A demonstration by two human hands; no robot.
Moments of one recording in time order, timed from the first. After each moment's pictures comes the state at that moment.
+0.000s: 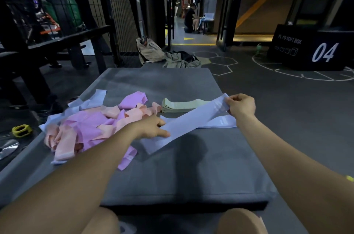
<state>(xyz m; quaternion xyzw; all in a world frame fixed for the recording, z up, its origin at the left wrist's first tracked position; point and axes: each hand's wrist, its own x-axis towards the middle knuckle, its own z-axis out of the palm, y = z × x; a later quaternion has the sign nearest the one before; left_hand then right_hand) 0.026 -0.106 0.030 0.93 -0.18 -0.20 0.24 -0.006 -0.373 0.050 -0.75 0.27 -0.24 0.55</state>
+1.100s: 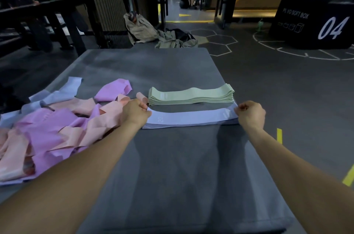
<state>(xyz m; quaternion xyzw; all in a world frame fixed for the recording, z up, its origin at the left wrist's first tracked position) 0.121 -0.141 -0.041 0.92 0.04 0.06 0.39 0.042 -0.435 -0.040 -0.83 0.34 -0.20 0.40</state>
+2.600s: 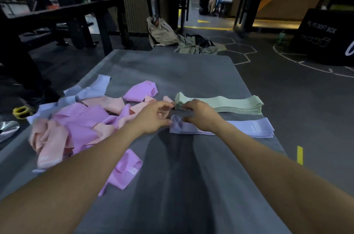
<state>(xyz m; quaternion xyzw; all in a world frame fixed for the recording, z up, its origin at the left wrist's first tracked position) 0.122 -0.083 -0.031 0.86 -0.19 -0.05 0.47 0.097 -0.266 -0.002 -0.97 -0.11 -0.01 0.20</state>
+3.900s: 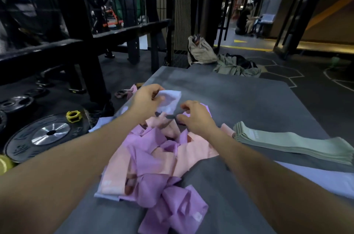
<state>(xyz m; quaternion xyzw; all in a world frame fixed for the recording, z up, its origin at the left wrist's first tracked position) 0.180 0.076 0.039 0.90 -0.07 0.21 0.37 0.177 -0.086 0.017 -0.93 -0.14 -0.05 0.33</state>
